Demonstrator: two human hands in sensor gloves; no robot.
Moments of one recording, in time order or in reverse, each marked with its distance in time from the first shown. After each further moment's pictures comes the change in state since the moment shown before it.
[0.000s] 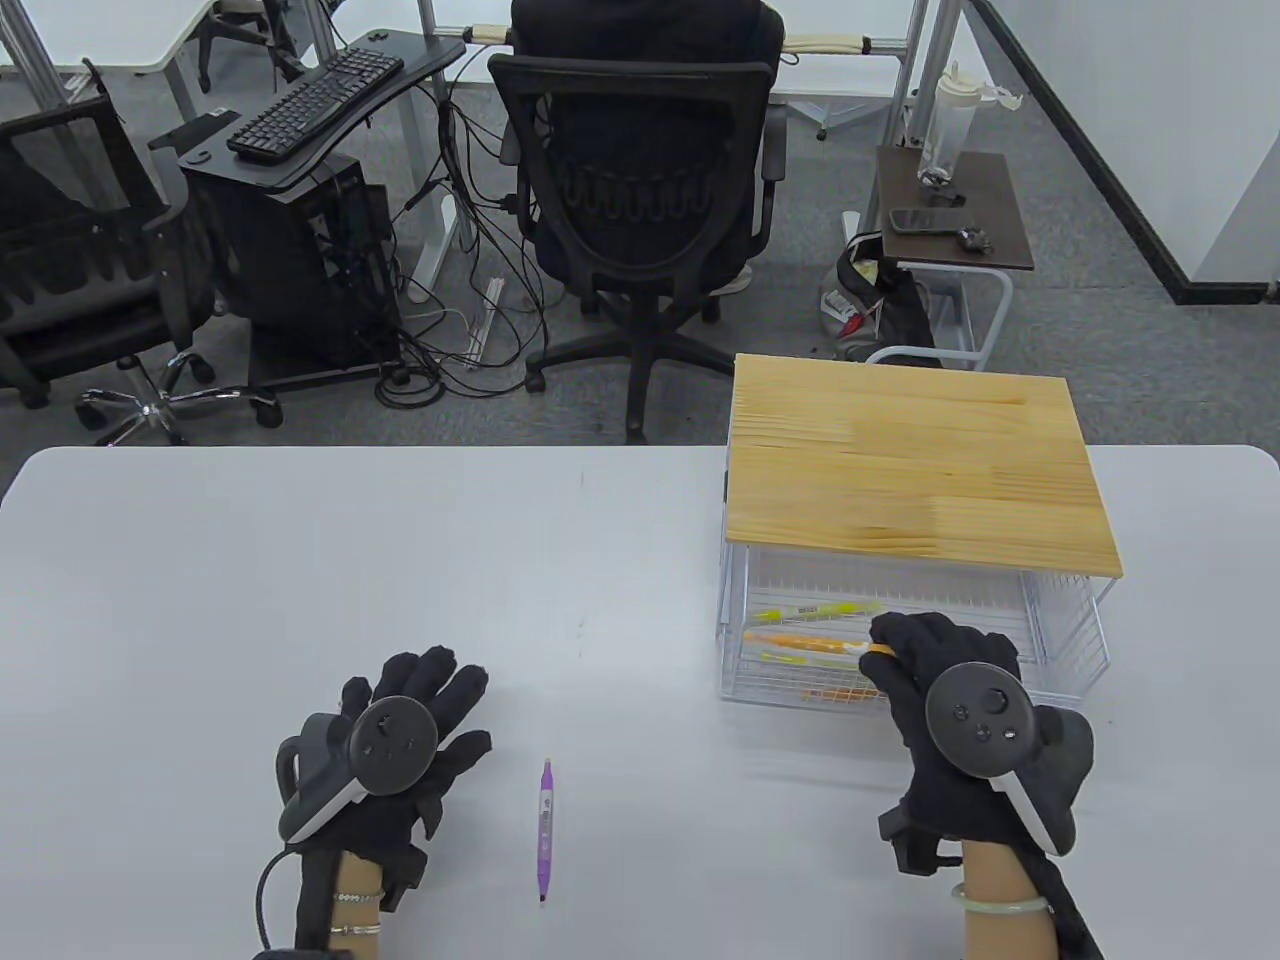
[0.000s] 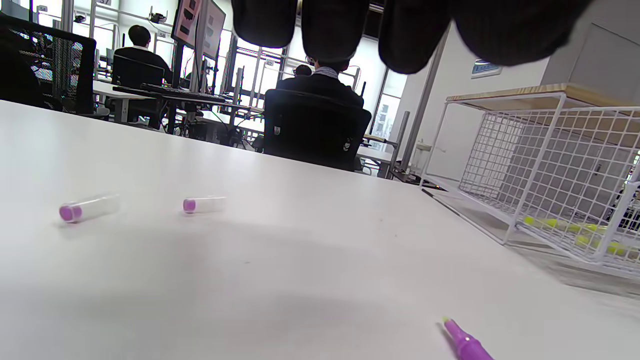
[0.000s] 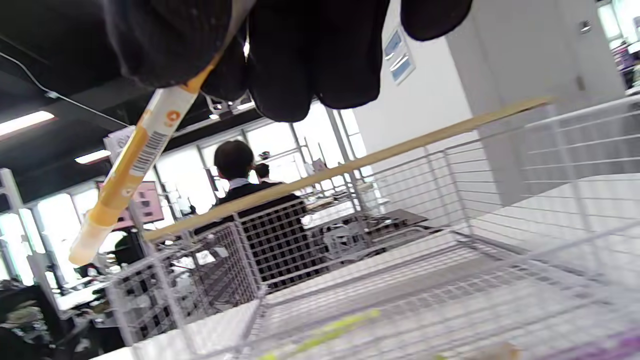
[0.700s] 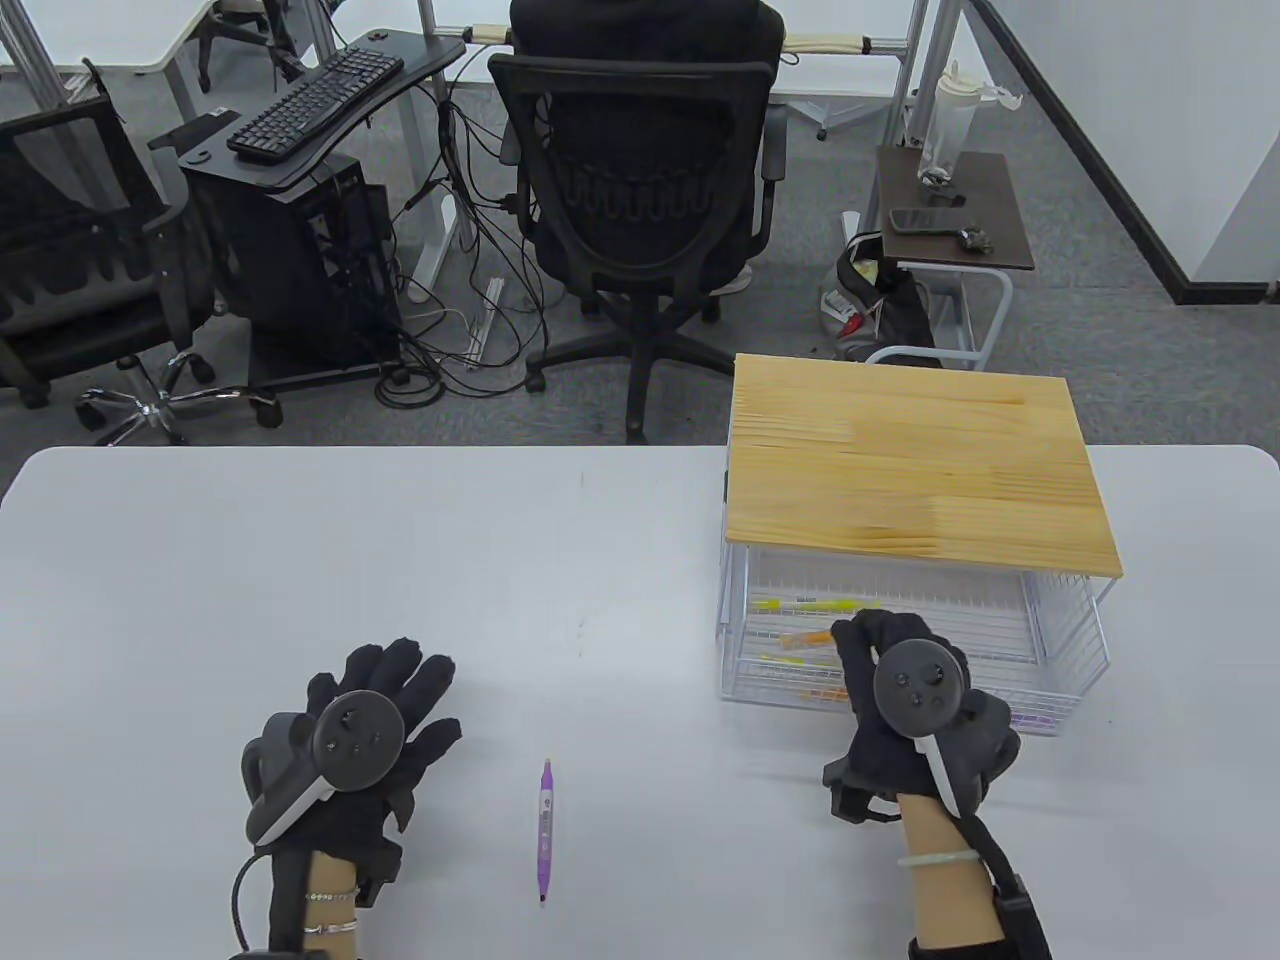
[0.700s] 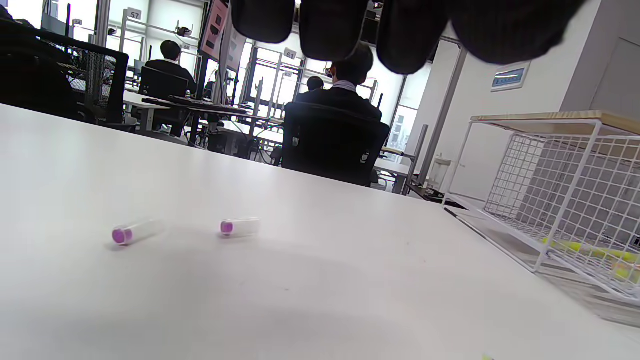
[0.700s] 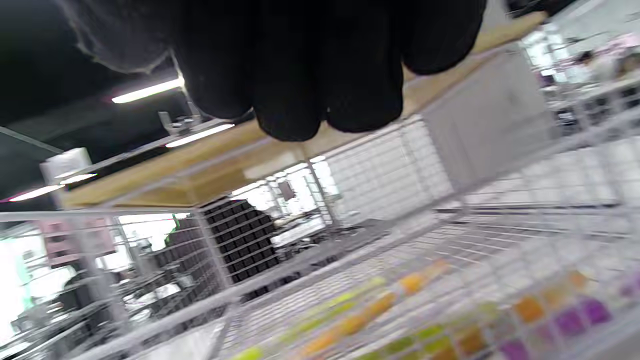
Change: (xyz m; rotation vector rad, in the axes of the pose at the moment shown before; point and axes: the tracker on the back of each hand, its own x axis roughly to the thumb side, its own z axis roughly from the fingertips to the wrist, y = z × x) left_hand -0.023 0.015 0.006 0.025 0.066 0.021; right_hand 0.027 0.062 -0.012 -0.081 0.034 -0.071
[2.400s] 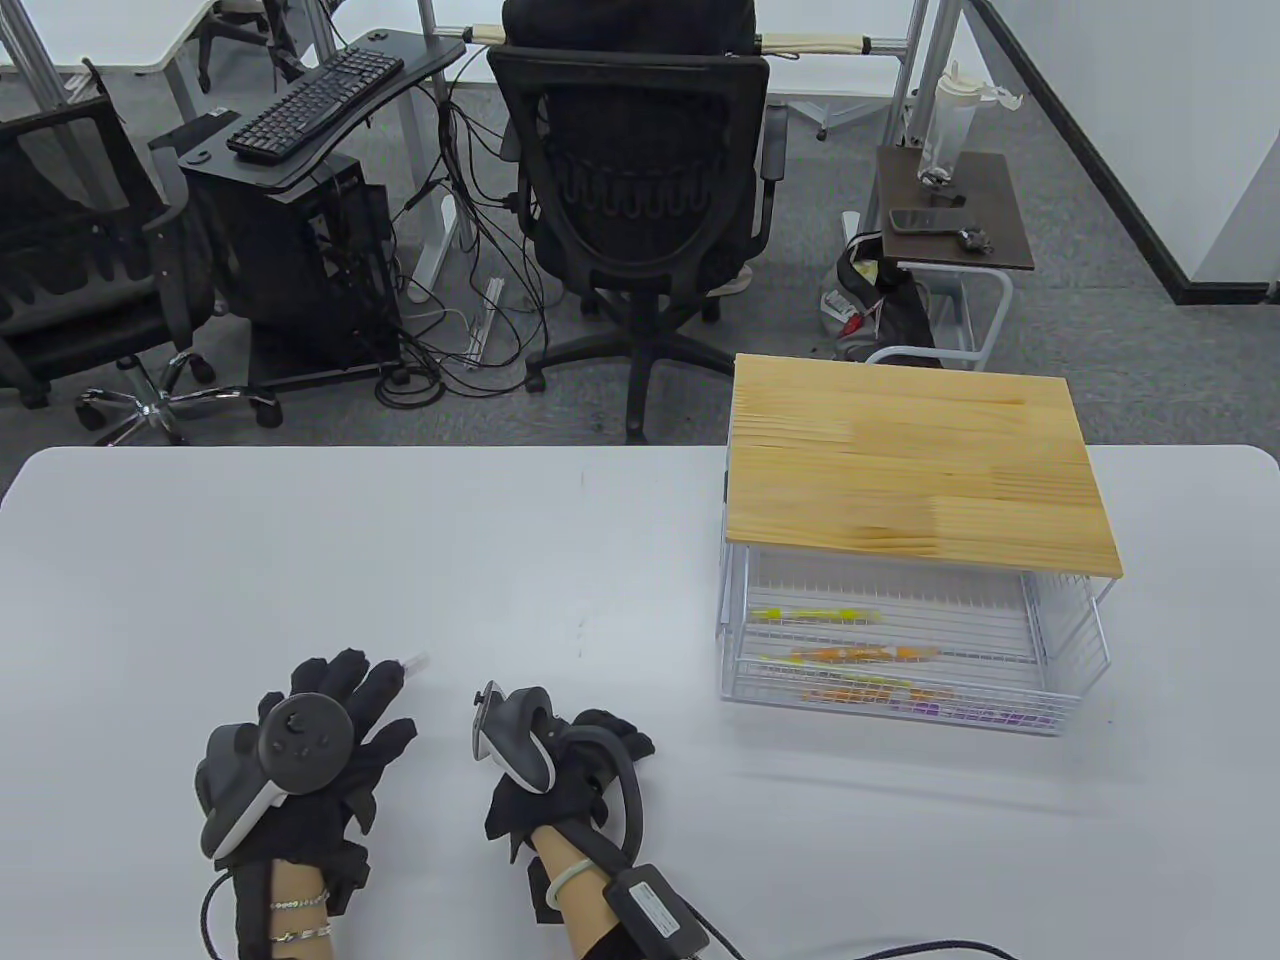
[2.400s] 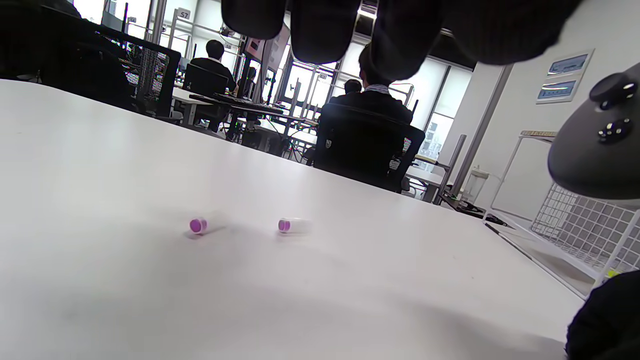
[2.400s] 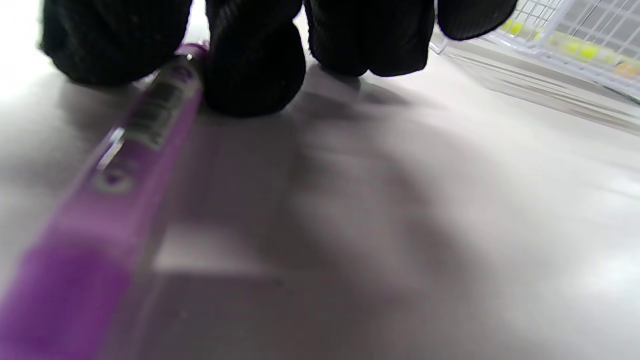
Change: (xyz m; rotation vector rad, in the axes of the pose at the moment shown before) left_hand -0.030 0.006 0.010 0.015 0.099 0.042; right_hand 0.205 0.201 0.097 0.727 0.018 0.677
